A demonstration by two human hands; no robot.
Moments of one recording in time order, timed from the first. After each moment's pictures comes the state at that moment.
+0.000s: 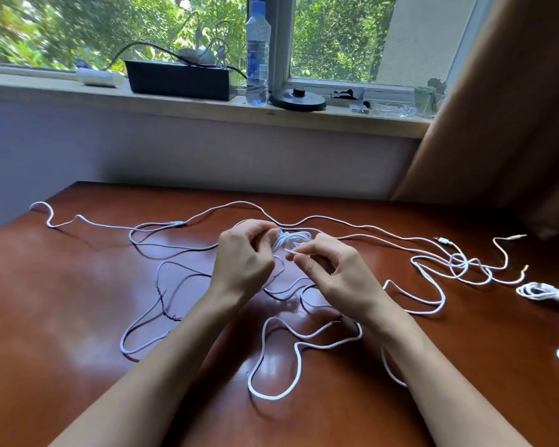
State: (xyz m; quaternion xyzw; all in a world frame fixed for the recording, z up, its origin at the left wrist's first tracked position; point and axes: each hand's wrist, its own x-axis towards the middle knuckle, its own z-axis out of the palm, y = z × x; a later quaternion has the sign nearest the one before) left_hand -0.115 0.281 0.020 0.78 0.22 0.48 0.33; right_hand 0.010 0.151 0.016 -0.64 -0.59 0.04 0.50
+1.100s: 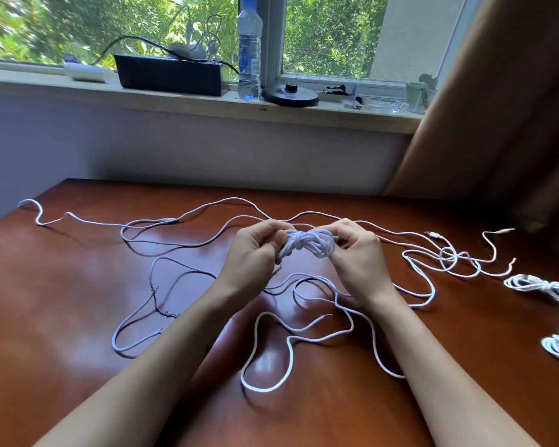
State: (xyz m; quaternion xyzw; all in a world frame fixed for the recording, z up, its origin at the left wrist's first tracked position) left_hand -0.109 0.257 0.027 0.71 0.14 0.38 0.58; right_hand 0.035 0.143 0.021 -0.67 -0.48 -0.02 0.56
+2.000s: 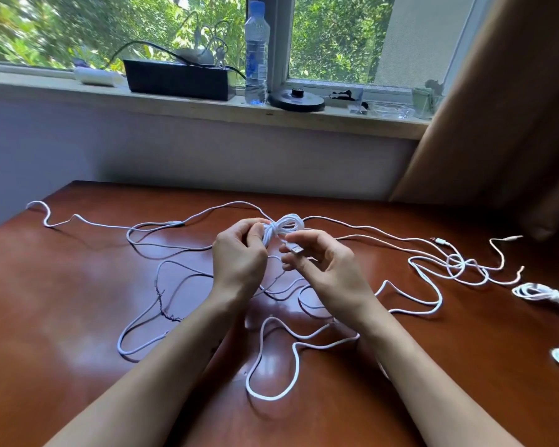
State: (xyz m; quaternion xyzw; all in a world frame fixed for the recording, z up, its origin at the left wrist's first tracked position) left_hand -0.108 0.278 0.017 0.68 0.29 0.51 0.45; right_hand -0.009 0.155 0.019 -0.57 -0.49 0.18 0.63
